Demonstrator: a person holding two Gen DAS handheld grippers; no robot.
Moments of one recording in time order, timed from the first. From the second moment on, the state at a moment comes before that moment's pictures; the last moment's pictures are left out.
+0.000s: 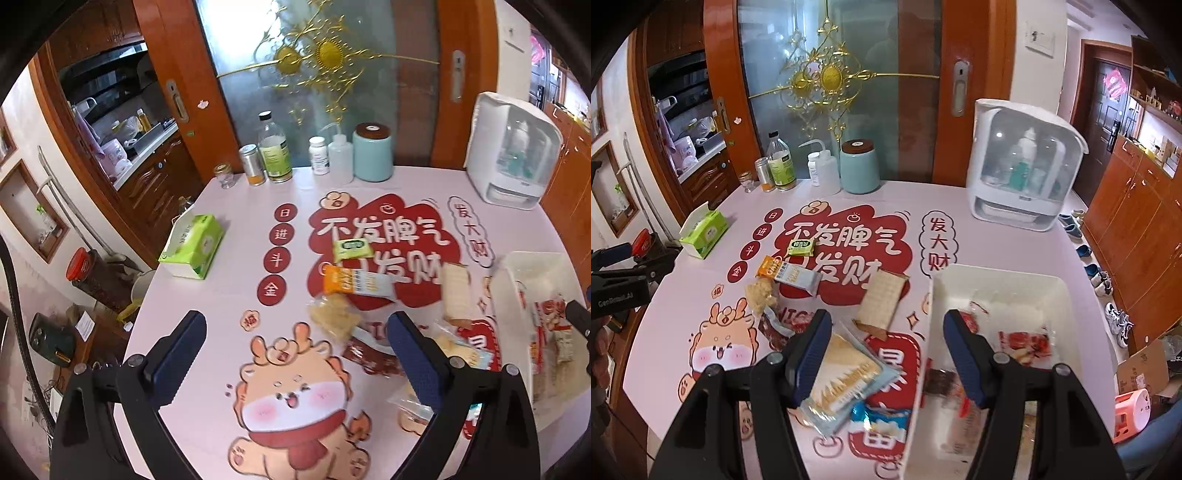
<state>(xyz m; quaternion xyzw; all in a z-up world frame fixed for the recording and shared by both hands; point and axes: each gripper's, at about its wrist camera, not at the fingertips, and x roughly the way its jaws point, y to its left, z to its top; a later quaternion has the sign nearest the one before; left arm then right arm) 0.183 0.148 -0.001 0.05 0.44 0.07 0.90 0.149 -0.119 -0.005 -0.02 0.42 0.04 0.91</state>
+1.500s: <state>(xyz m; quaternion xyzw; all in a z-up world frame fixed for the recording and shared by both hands) 0.309 0.156 -0.244 -0.04 0.62 0.09 0.78 0.324 -0.094 -0.228 0.03 0.61 -0.05 0.79</state>
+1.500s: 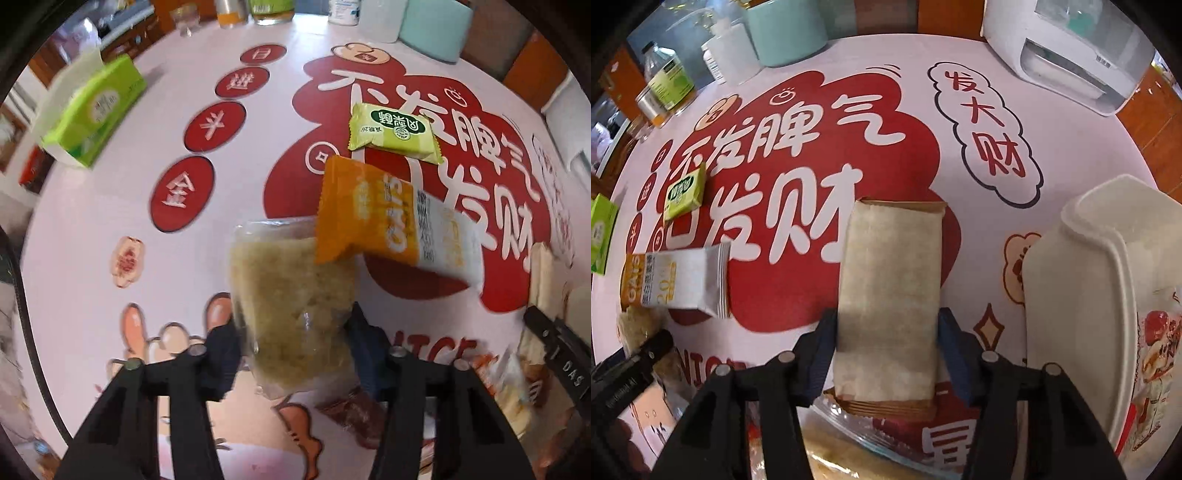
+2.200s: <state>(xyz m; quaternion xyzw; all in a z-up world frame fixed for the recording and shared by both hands) 0.199 0.128 -0.087 -0.02 0.50 0.06 0.86 0.228 -0.108 -0.112 0.08 0.49 0.02 0.87</state>
